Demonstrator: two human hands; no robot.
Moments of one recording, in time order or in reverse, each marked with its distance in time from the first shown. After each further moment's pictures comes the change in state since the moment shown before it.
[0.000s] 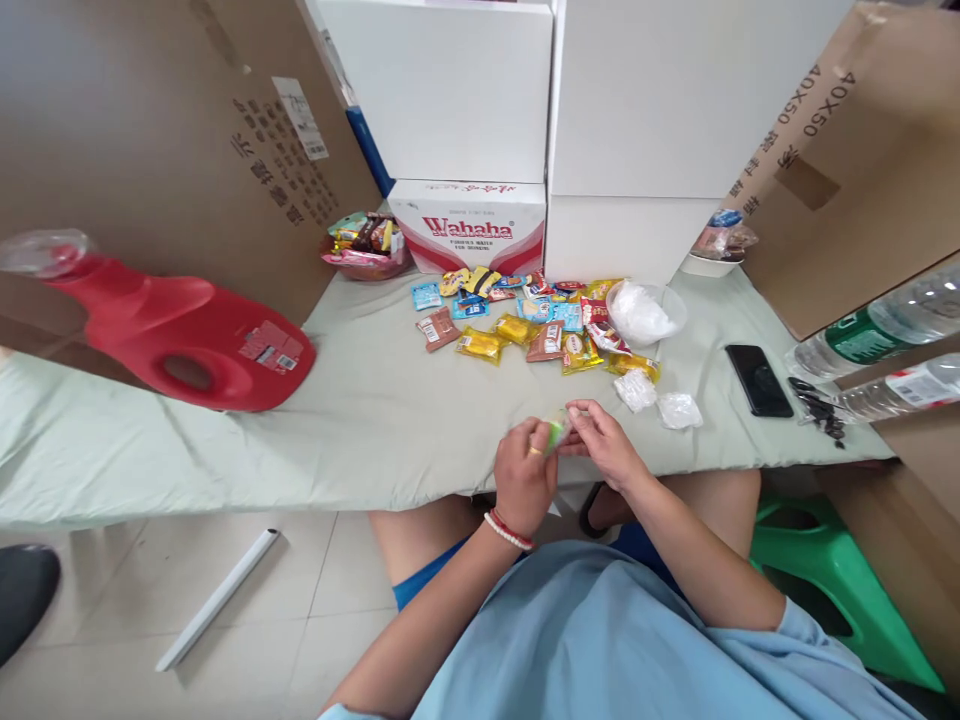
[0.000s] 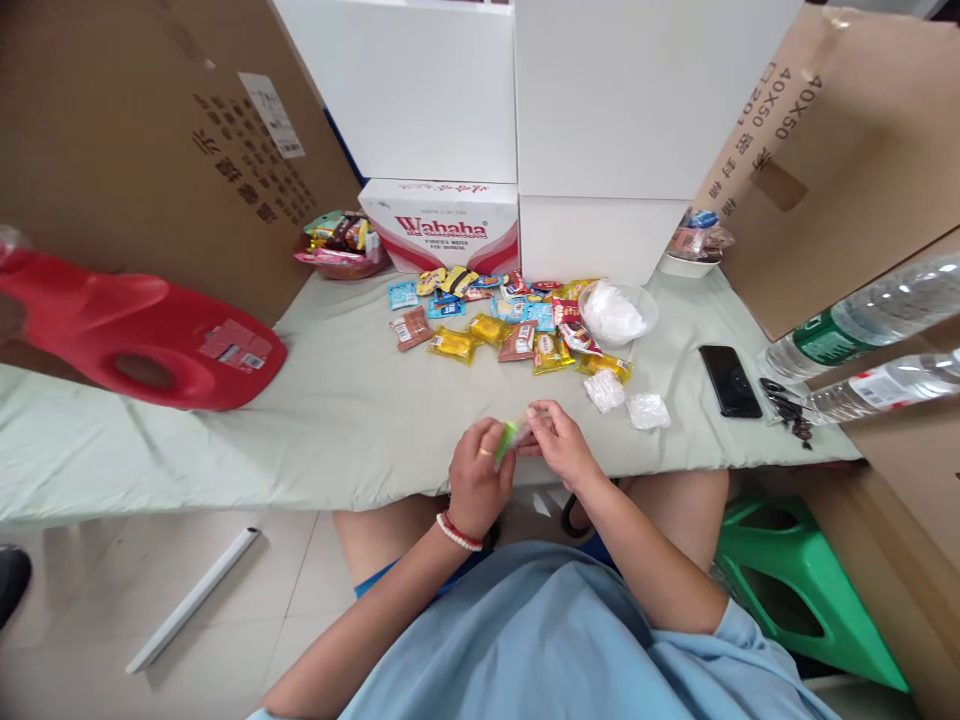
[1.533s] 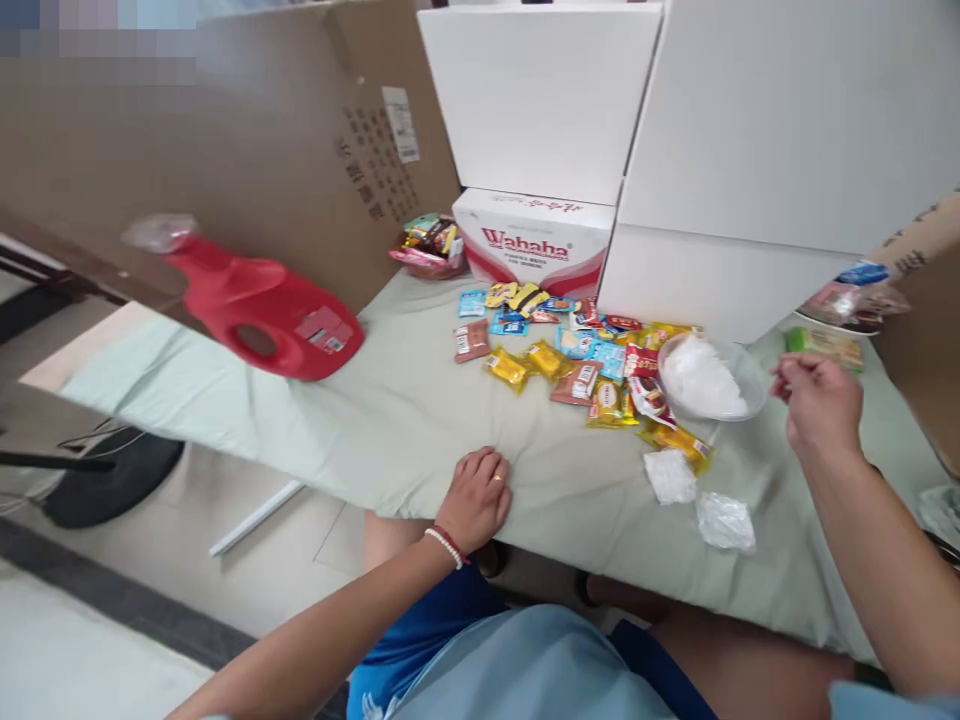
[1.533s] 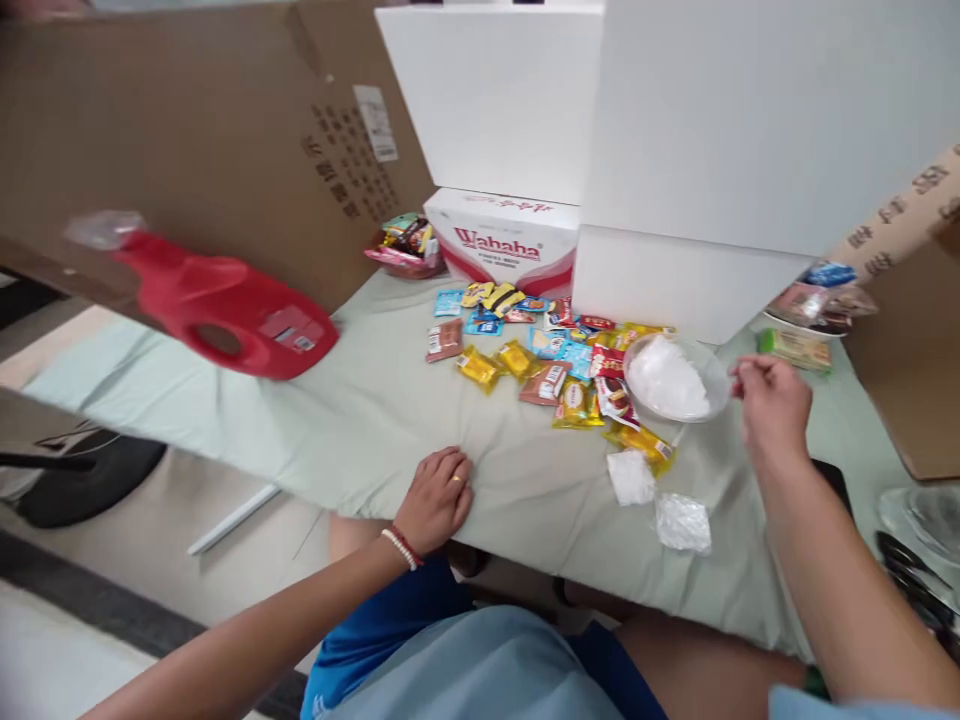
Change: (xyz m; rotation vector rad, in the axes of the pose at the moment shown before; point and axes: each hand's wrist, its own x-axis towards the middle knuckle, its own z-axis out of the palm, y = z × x) left_hand 0.005 -0.074 0.000 0.415 -0.137 0.078; right_hand 0.182 -0.081 -0.250 -0.306 0.666 -0.364
